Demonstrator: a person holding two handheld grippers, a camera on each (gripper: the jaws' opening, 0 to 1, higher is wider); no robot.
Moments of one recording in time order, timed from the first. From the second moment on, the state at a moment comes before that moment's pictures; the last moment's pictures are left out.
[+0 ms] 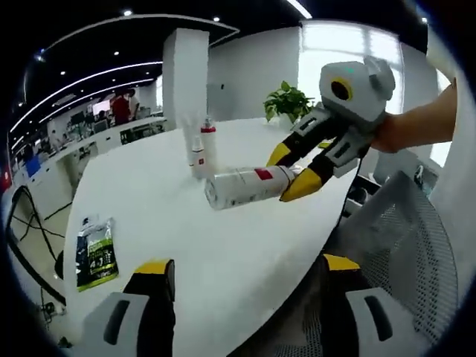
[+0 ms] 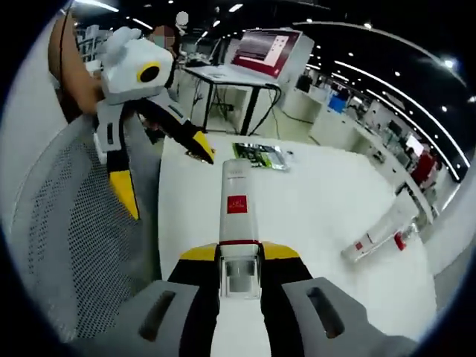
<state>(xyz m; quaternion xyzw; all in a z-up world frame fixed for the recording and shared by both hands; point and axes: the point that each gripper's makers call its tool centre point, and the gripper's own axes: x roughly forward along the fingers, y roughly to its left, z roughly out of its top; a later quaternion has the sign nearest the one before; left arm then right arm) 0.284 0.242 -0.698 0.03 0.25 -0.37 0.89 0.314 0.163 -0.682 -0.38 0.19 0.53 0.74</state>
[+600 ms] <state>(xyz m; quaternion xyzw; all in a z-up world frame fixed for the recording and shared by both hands) 0.256 0.213 -0.656 -0.16 0.25 -0.46 0.83 0.271 0.206 -0.632 -0.67 0.00 0.57 0.47</state>
